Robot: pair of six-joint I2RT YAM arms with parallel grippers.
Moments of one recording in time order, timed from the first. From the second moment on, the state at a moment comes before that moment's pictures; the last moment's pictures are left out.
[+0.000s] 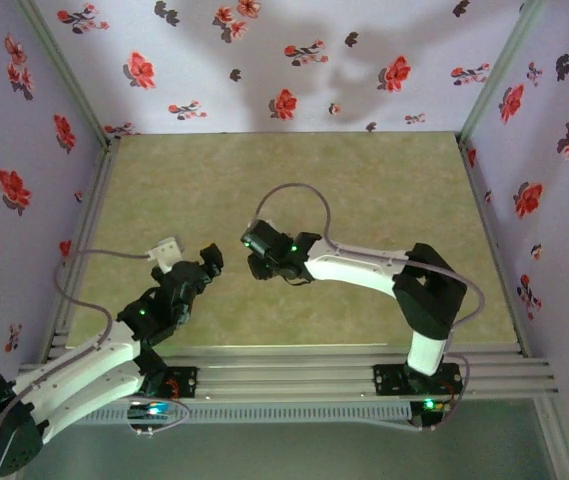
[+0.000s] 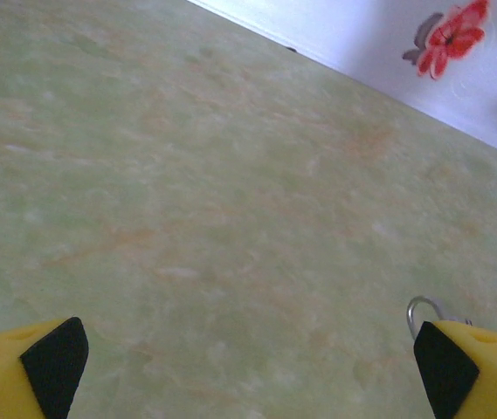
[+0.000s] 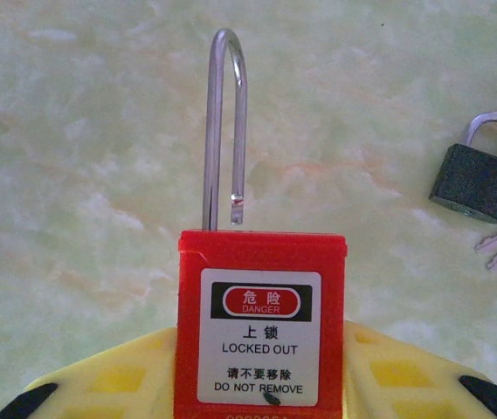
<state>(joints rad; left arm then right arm) -0.78 0.75 0.37 -0.13 -0.69 -0.76 1.03 1.77 1.26 -0.49 0.17 0.52</state>
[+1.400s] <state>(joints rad) -0.50 1.18 0.25 0.81 0.45 -1.06 1.03 1.38 0.90 -0.25 -0.09 0.54</state>
